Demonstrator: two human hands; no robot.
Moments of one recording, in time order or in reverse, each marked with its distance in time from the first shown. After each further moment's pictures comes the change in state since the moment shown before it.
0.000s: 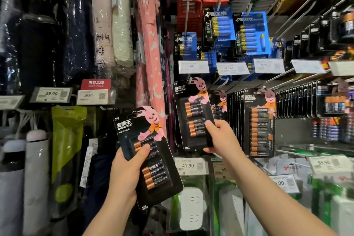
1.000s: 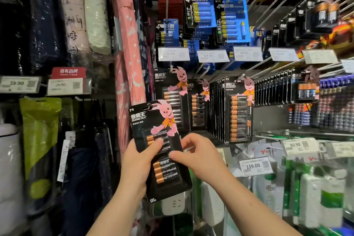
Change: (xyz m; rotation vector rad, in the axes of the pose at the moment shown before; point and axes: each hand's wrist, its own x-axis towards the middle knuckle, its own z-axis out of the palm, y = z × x) left_hand -0.019 -0.022 0.046 -0.019 -0.141 -0.081; right_hand -0.069 0.015 -0.002 -0.338 -0.120 -0.194
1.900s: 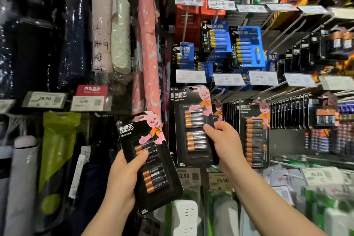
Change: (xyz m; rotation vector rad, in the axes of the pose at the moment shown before) left_hand 0.016 0.032 -0.037 -0.076 0.081 0.022; right_hand 0.068 -0.014 -0.019 0.502 0.290 0.099
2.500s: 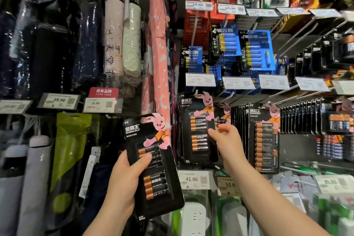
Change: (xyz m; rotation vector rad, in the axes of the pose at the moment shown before) left_hand -0.006 0.011 -0.014 0.073 -0.025 0.044; right_hand 0.022 0.016 0.010 -0.009 0.028 0.002
